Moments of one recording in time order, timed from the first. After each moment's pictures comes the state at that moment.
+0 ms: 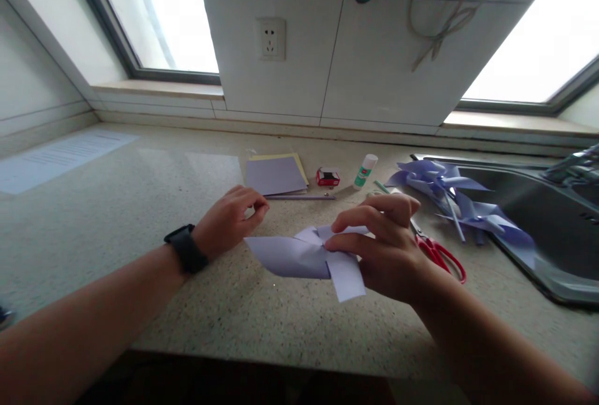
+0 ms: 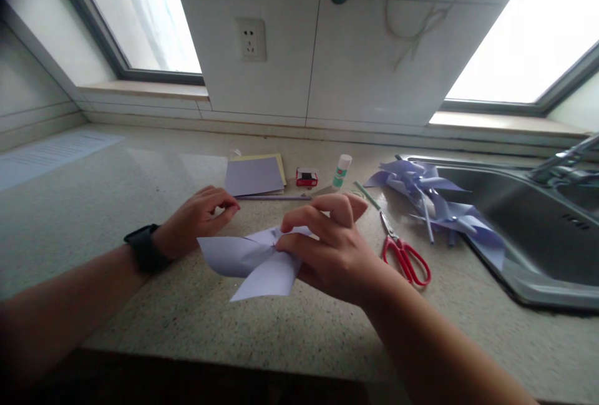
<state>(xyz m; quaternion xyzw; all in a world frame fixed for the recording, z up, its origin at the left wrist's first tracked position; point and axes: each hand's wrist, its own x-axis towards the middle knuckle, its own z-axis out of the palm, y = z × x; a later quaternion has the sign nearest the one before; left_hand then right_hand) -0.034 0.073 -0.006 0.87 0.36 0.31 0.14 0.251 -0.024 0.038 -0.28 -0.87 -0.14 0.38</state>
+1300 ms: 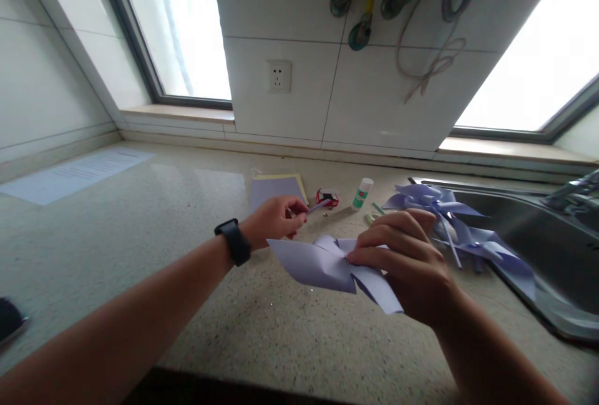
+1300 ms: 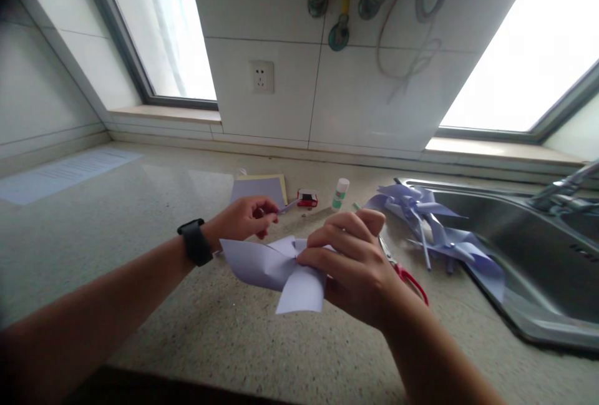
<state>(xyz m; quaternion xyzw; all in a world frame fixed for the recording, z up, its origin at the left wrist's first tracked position) 0.037 0.093 0.012 0.82 0.30 0.32 0.37 0.273 -0.031 0.067 -0.27 -0.87 -0.13 0.39</state>
